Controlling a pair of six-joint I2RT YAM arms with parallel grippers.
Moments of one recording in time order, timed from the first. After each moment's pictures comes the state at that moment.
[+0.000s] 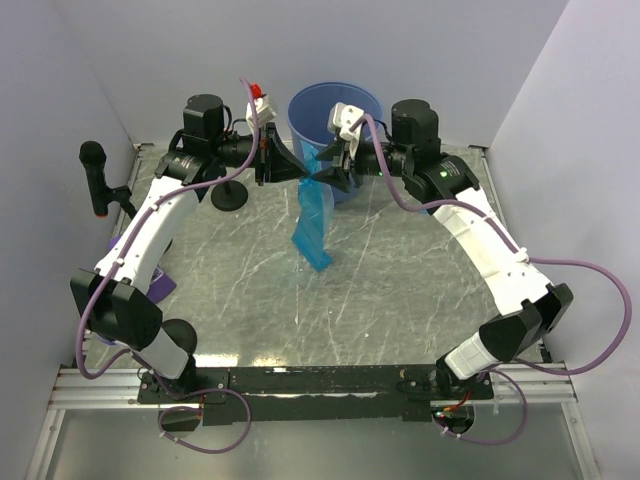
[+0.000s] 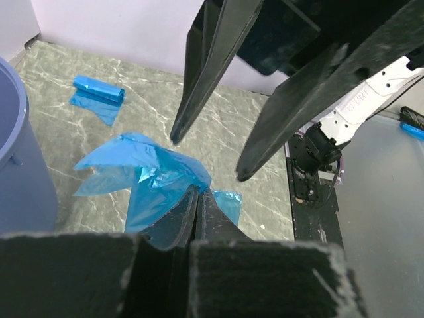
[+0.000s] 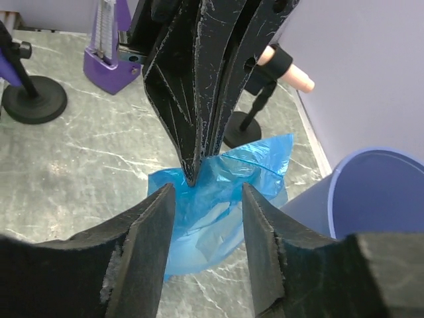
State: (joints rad) left arm -0.33 1.59 1.67 -0.30 1.18 -0.01; right arm 0.52 1.50 1.75 -0.52 -0.75 -0.50
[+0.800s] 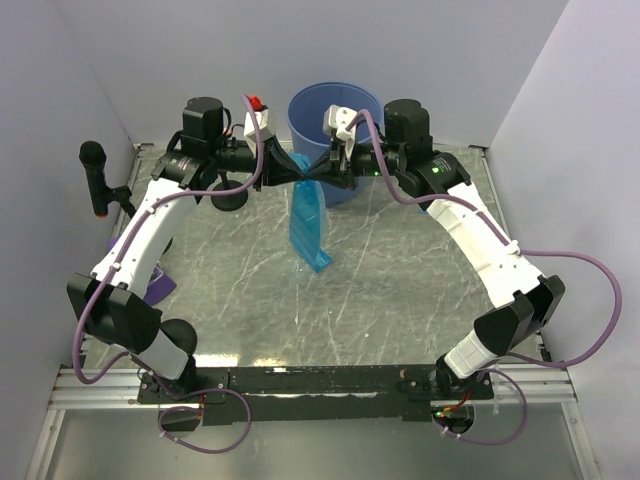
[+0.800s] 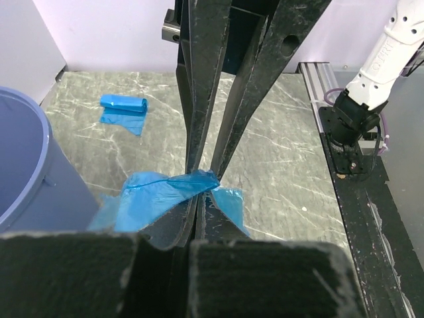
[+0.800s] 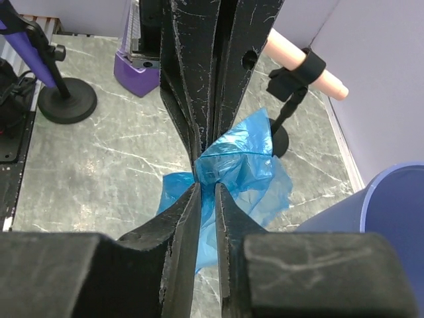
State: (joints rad) left arm -0.34 1.57 1.67 -0.39 1.21 0.30; right arm 0.52 1.55 1.77 -0.52 -0.85 -0.48
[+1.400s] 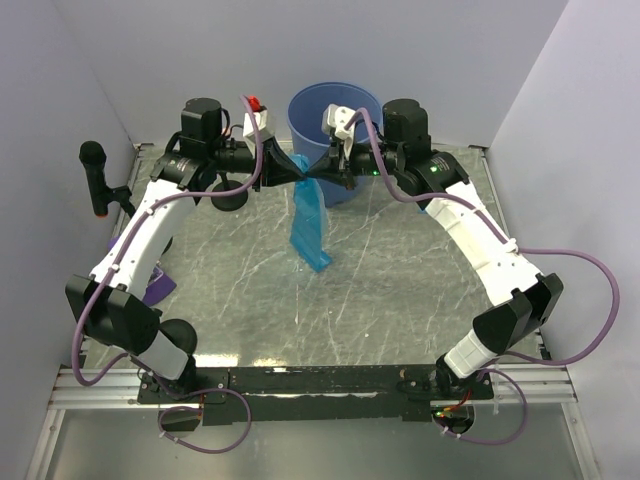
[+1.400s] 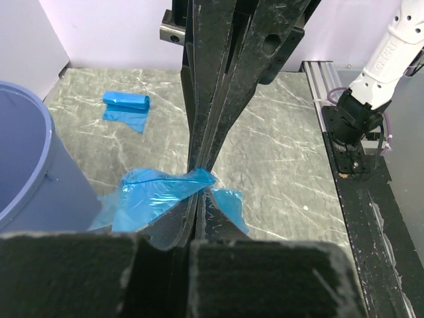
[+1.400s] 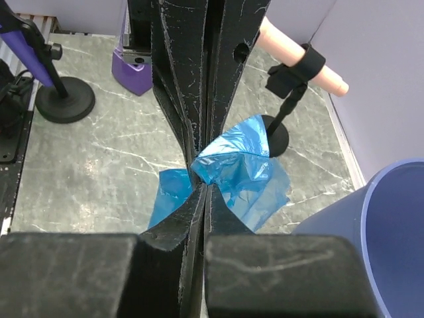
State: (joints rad) left arm -0.33 1.56 1.66 -0.39 1.20 0.30; right arm 0.52 1.56 1.77 -0.52 -0.85 -0.48
